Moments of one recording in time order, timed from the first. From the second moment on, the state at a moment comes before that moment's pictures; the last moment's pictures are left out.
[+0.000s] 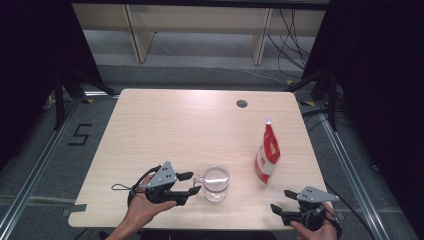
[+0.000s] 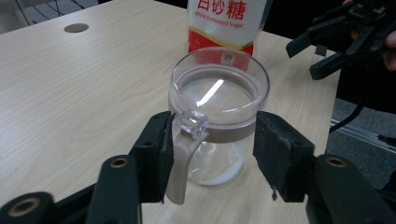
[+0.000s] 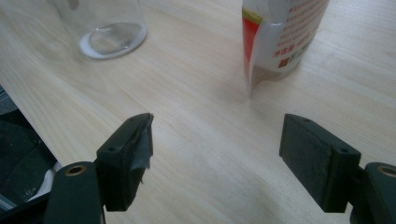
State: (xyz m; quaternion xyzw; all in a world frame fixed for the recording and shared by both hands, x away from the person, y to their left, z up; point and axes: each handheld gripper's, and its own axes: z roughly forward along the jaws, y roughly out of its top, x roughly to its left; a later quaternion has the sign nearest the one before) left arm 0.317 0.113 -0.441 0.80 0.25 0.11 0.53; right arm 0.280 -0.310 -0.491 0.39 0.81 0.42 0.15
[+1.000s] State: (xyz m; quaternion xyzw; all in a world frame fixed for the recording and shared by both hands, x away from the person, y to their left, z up) left arm 0.331 0.105 -0.446 0.80 0.26 0.13 0.53; right arm 0.271 -0.278 -0.475 0.37 0.80 0.45 0.15
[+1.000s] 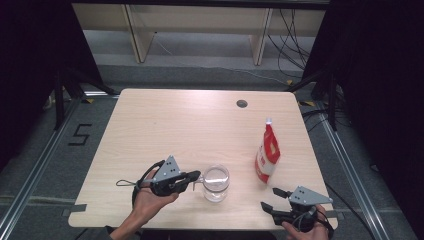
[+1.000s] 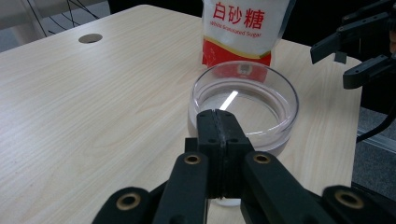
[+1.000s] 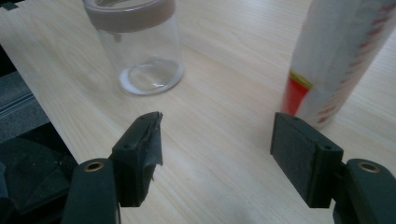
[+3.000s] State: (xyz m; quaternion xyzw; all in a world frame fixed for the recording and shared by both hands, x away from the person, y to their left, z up) left arm 0.326 0.112 -0.453 0.79 0.26 0.12 0.55; right arm 0.308 -0.186 -0.460 0.22 0.81 0.51 0.18
